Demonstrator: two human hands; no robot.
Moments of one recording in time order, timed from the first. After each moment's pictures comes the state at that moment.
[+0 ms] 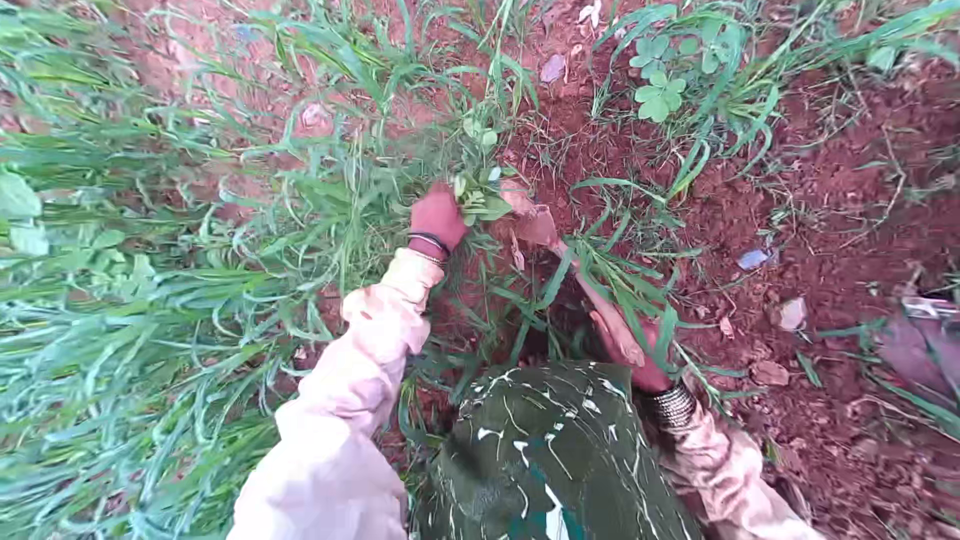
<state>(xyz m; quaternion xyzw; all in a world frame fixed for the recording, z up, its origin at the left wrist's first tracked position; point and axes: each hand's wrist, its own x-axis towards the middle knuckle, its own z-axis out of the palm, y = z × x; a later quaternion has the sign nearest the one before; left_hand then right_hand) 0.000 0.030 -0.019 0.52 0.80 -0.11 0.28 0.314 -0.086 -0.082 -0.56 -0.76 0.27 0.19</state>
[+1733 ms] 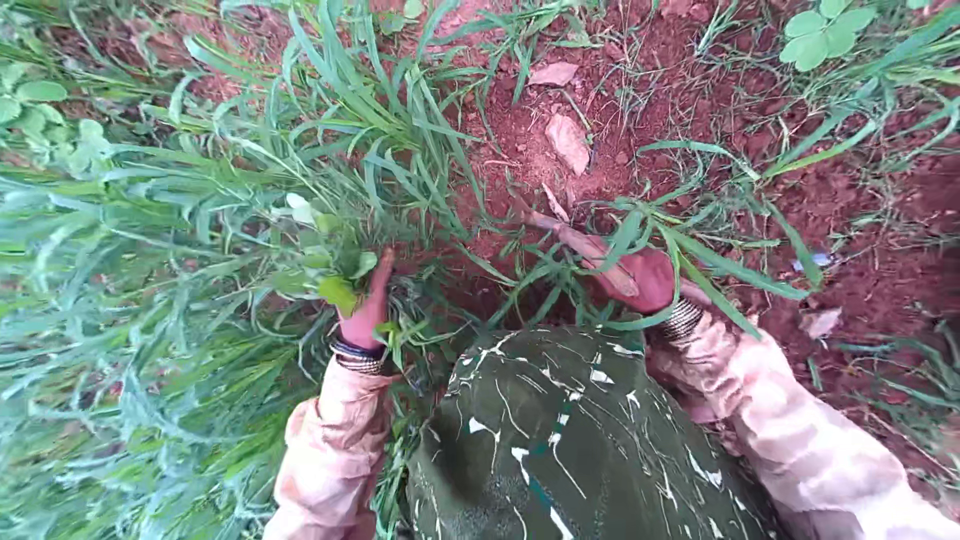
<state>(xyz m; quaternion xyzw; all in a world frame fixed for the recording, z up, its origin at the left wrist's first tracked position) -0.025 -0.188 0.007 0.19 0.85 0.41 0.26 0.284 -0.027 -0.109 -0.40 -0.81 0.43 -0.05</state>
